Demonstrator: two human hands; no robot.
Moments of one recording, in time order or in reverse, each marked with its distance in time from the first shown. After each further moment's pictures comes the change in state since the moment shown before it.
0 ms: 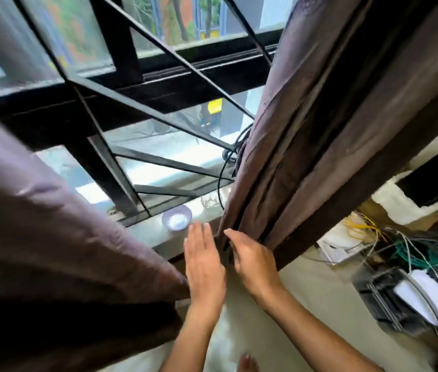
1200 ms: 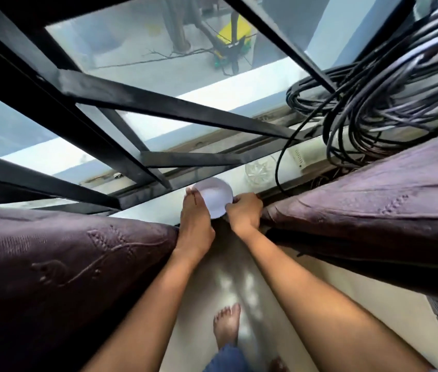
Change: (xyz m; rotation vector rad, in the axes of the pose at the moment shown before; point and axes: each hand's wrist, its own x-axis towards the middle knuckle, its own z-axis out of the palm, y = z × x) left_hand 0.125 -0.186 0.131 -0.067 -0.409 -0.176; right_hand 0.182 0.026 0.213 0.212 -0.182 0.672
